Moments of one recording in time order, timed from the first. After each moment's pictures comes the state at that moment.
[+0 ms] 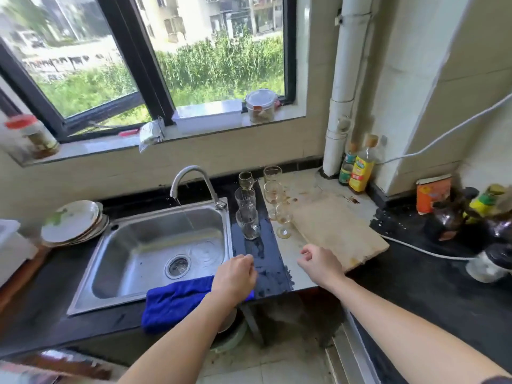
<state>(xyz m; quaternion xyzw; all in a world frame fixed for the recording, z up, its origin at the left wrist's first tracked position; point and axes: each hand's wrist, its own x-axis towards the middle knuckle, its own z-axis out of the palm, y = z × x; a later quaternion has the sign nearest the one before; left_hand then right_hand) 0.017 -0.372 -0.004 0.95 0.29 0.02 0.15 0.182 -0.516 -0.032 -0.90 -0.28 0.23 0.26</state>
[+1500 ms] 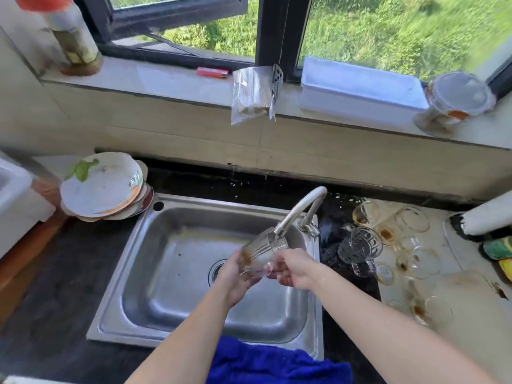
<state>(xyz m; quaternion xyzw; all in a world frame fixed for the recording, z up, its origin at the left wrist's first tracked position) -0.004 -0.015 -0.136 0.21 0.52 0.13 0.82 0.134 -0.079 -0.070 -0.72 -0.02 0.61 0.33</state>
